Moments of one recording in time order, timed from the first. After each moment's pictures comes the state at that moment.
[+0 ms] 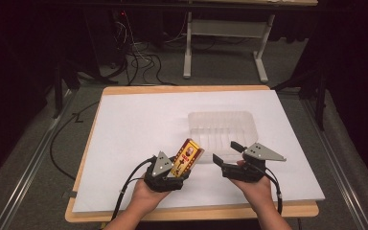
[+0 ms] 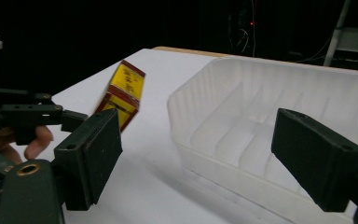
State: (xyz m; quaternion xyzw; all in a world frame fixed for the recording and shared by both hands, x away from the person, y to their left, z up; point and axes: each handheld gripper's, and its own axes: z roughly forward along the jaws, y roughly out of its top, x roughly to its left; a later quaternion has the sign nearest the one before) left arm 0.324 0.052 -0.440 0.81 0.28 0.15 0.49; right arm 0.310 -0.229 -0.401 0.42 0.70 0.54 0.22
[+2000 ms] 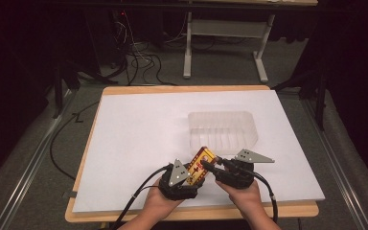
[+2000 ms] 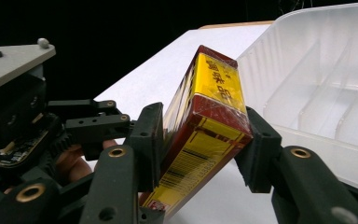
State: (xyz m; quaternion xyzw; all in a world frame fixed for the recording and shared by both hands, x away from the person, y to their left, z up) left arm 0.306 0.018 -0.448 0.82 0.26 0.14 0.49; right arm 0.307 -0.208 -0.422 0.42 0.70 0.57 0.10
